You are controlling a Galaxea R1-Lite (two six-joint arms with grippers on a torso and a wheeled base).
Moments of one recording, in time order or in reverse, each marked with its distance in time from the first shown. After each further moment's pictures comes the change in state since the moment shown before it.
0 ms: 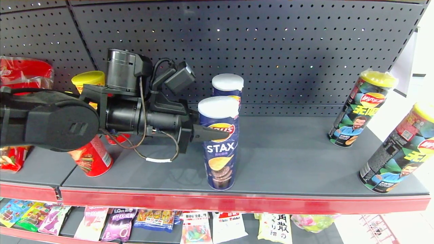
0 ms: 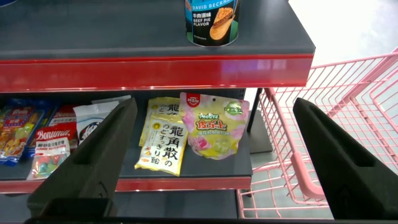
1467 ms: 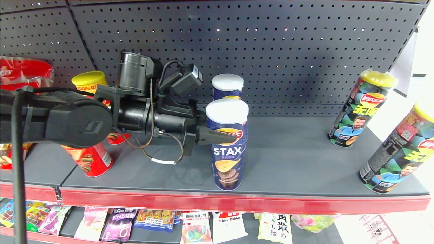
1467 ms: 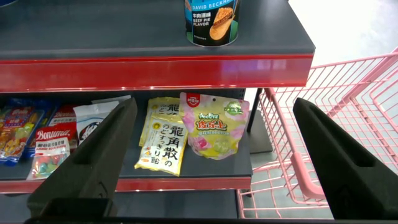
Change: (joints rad) left arm -0.014 0.048 -0.043 0.006 -0.092 0.106; right arm 0.000 0.000 0.000 0.000 0.000 0.000
